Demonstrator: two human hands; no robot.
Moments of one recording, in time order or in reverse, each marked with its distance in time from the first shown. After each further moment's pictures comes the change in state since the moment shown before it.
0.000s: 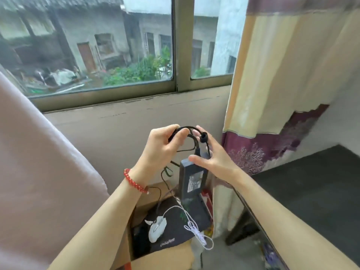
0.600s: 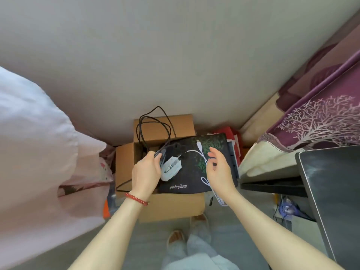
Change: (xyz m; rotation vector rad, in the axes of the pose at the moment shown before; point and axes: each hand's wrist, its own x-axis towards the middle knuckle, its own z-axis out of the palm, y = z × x) left_hand -0.182 -0.305 0.075 0.741 0.015 -0.857; right_hand -0.010 0.284 0.157 -0.038 -0.014 0.649
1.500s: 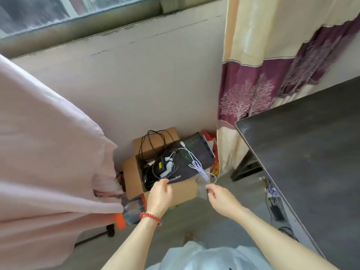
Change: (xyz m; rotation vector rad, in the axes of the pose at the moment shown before) left_hand -0.165 0.031 -0.060 -0.116 -0.346 -0.082; right_hand -0.210 0.021 -0.054 -0.409 -0.210 0.023
